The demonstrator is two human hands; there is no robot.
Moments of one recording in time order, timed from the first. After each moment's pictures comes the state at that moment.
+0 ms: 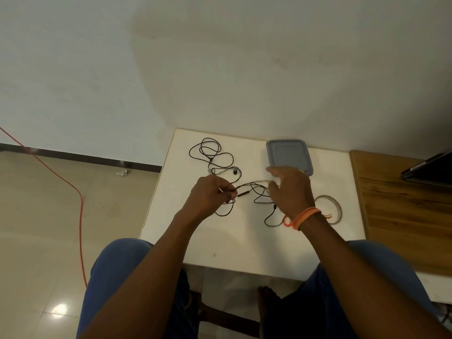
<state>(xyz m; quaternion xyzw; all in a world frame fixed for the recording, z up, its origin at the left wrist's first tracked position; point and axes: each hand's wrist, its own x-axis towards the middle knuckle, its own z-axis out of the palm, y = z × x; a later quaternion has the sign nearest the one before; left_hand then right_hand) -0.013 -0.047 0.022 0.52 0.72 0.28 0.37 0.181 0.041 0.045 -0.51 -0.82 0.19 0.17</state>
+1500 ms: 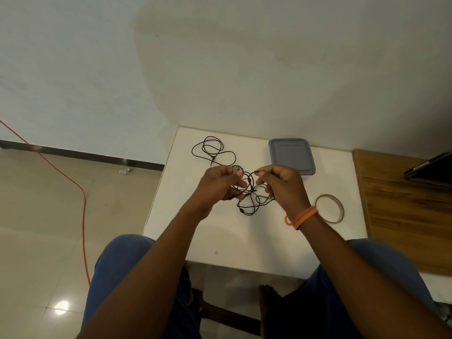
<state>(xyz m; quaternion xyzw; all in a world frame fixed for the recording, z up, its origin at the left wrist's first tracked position) 0.002 -0.042 0.052 0.28 0.63 0.45 0.56 0.165 0.026 0.062 -0.51 -0.61 0.54 0.27</state>
